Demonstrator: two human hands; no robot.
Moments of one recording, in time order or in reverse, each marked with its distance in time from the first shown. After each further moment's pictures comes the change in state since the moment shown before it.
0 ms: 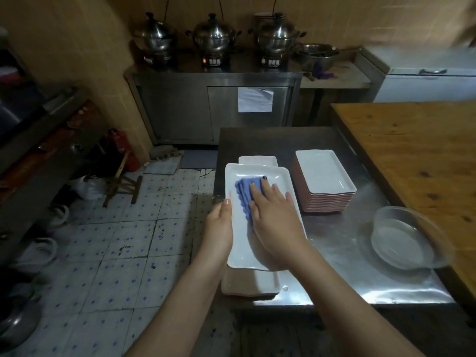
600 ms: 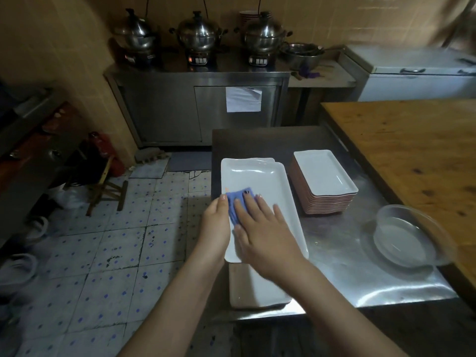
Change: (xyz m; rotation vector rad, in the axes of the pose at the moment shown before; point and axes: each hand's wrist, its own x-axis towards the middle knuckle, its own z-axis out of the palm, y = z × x) left_hand 0.040 0.012 -0.018 -0.029 -0.056 0.012; right_hand -0.002 -0.035 0.017 -0.039 -0.041 -0.060
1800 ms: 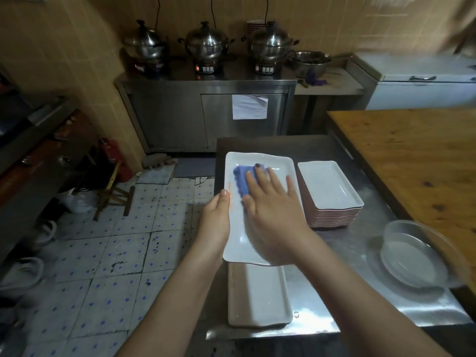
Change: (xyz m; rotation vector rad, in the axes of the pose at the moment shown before) left_hand 0.008 0.027 0.011 -0.059 -0.014 0.041; right_hand 0.046 0.024 -0.043 -0.118 0.115 0.022
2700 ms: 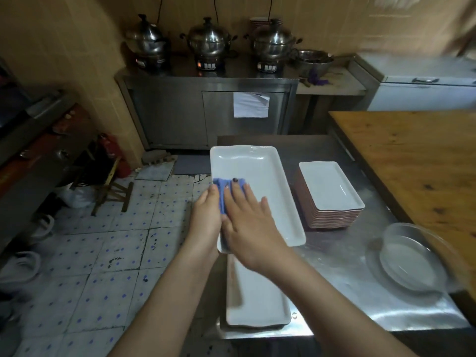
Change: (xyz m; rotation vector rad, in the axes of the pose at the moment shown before) left_hand 0.013 0.002 -0.004 -0.121 0.080 -0.071; right_hand -0.013 -0.040 0.010 0.275 -0.133 -0.081
